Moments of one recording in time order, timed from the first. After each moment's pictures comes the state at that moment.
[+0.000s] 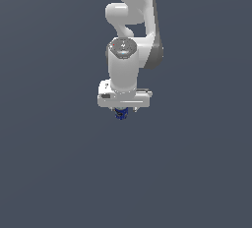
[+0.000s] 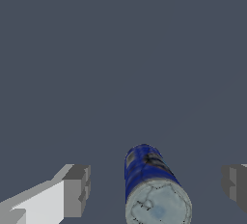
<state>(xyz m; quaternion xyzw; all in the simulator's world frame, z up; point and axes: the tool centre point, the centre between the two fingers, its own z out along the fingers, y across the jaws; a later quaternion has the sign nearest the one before) -0.016 -0.009 0.158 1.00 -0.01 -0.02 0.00</state>
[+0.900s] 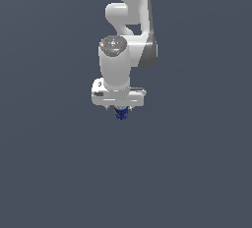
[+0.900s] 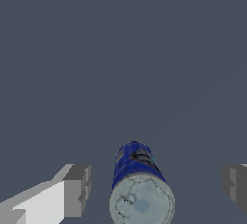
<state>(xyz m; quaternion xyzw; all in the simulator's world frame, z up) -0.020 -0.029 0.162 1.00 -0.02 -0.02 0.00</state>
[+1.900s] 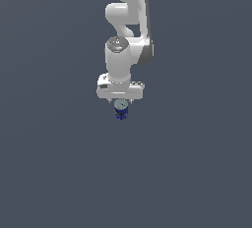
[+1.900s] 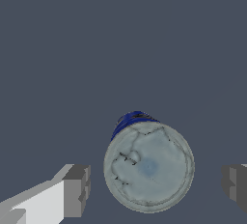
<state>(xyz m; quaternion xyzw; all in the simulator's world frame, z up) -0.085 -0.026 0.127 1.00 -0.02 0.00 0.00</state>
